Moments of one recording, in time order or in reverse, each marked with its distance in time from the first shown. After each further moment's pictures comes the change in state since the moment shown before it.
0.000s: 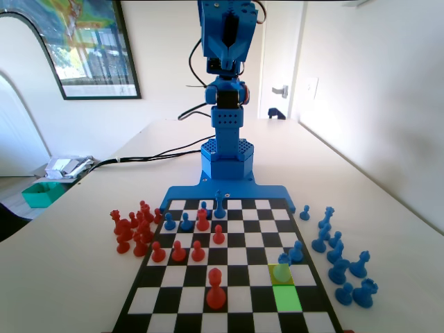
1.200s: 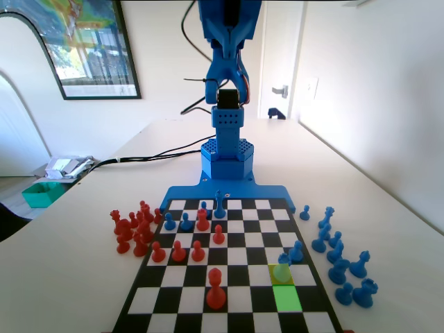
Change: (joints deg) arm -0.5 -35.4 -22.2 4.5 10.1
